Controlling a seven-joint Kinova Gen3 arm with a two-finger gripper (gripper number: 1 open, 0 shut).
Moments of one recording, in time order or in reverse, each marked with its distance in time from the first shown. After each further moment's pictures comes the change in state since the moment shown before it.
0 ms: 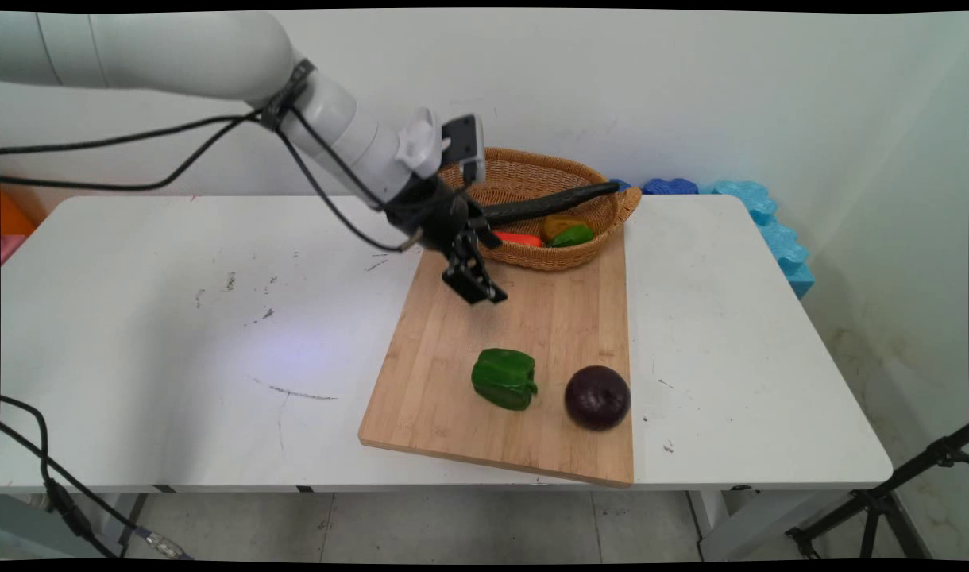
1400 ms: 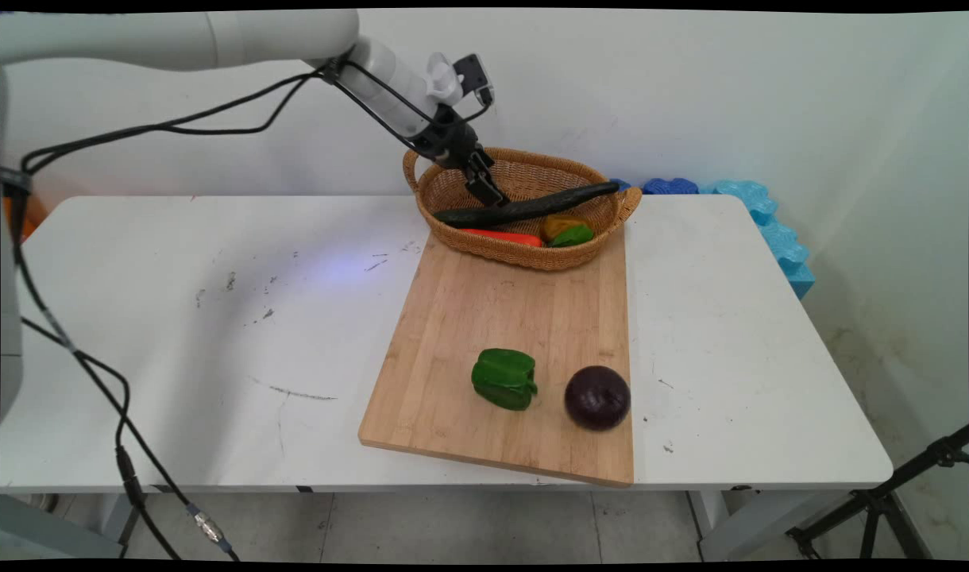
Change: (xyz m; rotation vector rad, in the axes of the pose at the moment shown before) arm -0.015 -0.179 0.057 0.185 0.005 -0.137
